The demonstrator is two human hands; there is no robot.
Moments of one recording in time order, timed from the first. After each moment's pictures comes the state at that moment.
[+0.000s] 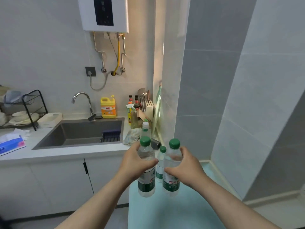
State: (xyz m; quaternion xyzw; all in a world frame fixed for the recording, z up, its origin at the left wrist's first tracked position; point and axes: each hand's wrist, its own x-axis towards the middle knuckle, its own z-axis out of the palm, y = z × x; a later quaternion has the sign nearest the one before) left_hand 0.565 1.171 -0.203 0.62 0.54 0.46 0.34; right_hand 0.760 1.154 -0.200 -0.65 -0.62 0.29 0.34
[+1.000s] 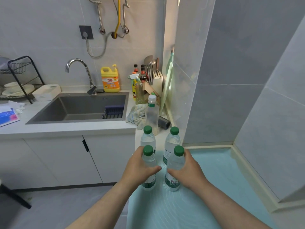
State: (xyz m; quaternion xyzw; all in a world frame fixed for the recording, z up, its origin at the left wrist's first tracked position) left_hand 0.571 1.259 -0.380 0.58 0.63 0.37 0.36; right_hand 0.761 1.257 -0.375 -0.67 -0.58 0.36 0.29
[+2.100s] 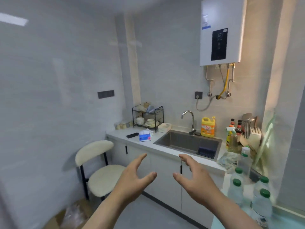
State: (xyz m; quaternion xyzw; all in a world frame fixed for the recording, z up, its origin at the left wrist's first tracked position) left_hand 0.423 0.882 -0.148 0.47 0.75 0.46 0.10; right_hand 0.606 1.015 -0.153 -0.31 -0.85 0.31 0.30
